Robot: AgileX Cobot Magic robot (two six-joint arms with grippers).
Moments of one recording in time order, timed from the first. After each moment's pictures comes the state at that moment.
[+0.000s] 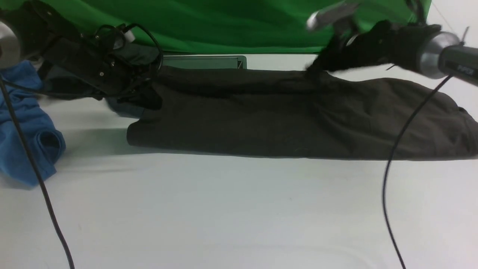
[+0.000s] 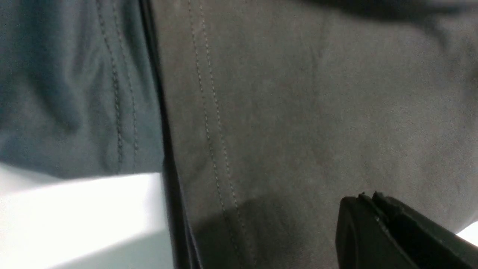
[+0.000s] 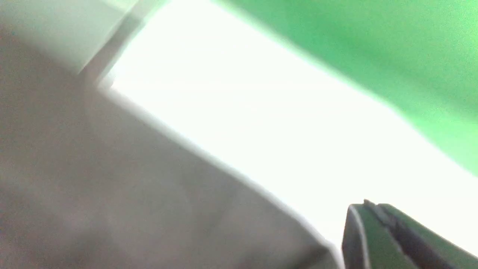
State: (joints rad) right arm 0.17 2.29 -1.83 0.32 0.23 -0.41; left arm 0.11 2.14 -1.69 -0.66 1.03 0.50
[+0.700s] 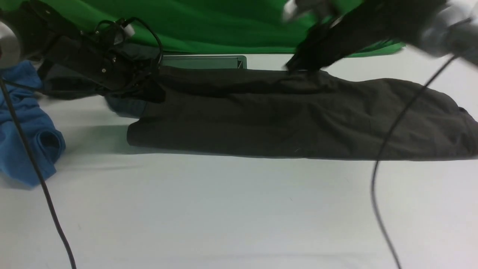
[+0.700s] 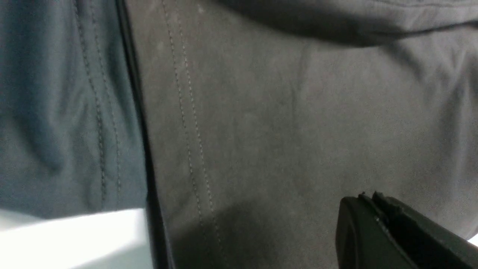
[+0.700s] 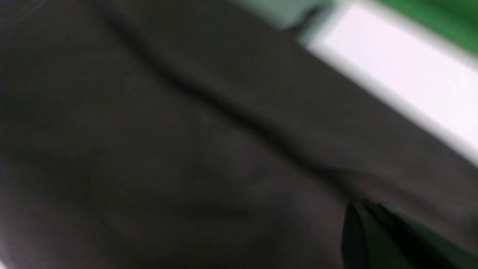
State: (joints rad) right arm 0.29 2.25 -1.91 0.44 0.70 -0.60; left arm 0.10 2.14 -1.69 -0.72 0.99 0.53
